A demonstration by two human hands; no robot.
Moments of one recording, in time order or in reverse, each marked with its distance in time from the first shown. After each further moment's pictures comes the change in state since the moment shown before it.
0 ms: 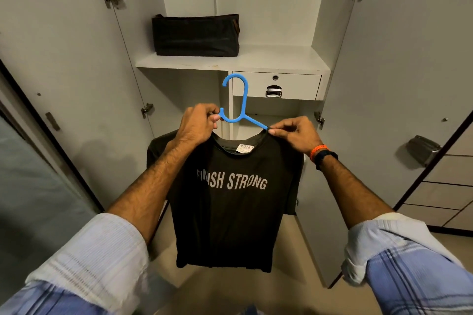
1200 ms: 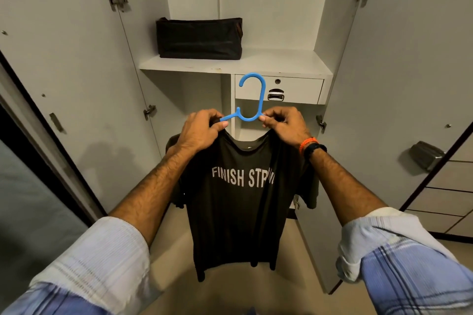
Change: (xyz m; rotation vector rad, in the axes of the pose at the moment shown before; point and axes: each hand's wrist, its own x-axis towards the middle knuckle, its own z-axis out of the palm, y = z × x) left_hand -0.001 -0.006 0.002 0.015 -0.010 -0.011; right_hand 0.020 -0.039 0.017 0.020 0.064 -0.126
